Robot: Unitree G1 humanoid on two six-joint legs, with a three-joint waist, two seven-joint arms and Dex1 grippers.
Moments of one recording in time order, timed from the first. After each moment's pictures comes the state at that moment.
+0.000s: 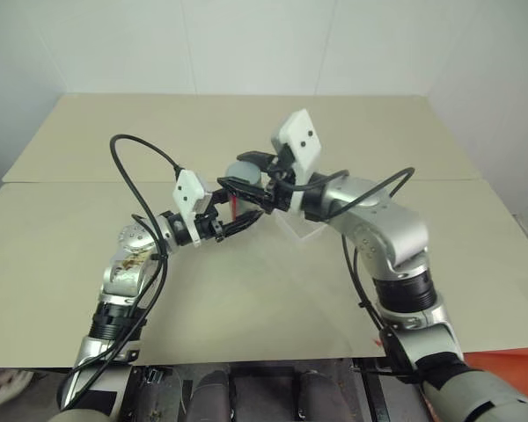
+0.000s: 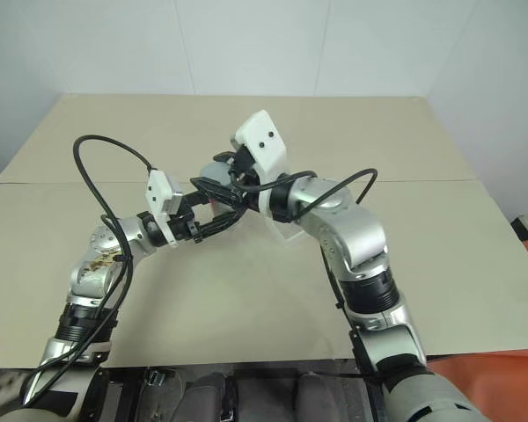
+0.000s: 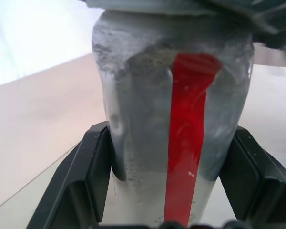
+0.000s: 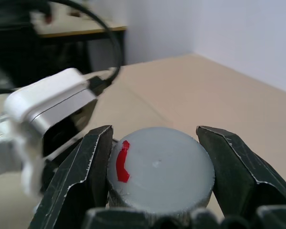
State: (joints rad) left arm -0.50 0.42 0.00 0.04 -0.40 0.20 -1.02; right arm -0.83 -0.28 0.15 -0.20 0.44 0.71 0.73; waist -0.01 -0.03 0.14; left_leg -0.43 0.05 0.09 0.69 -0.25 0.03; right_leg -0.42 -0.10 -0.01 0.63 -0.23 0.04
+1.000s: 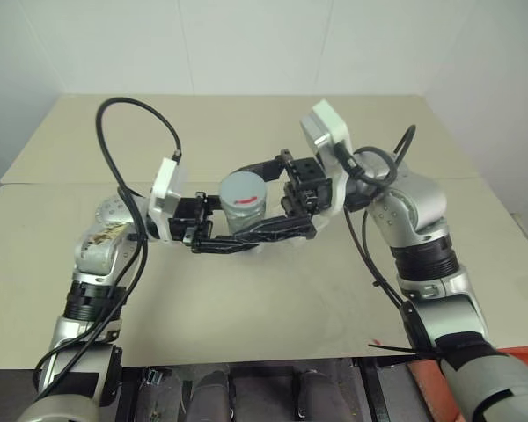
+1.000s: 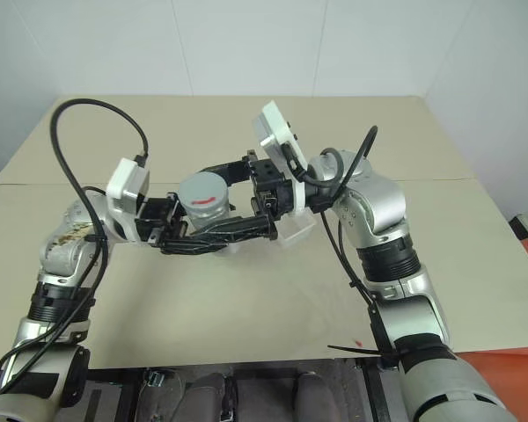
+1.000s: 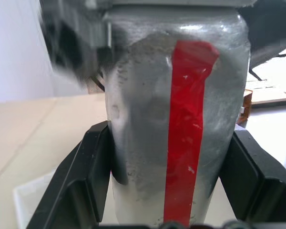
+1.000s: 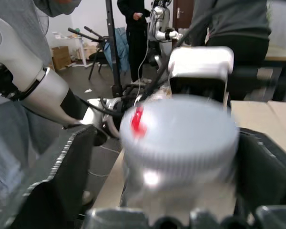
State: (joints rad) left arm -0.62 0.55 0.02 0.03 -0.62 0.32 -1.46; right arm -0.95 -0.35 0.16 0.03 0.62 0.60 1.33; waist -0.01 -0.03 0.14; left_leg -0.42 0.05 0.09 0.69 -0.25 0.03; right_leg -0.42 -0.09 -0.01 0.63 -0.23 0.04
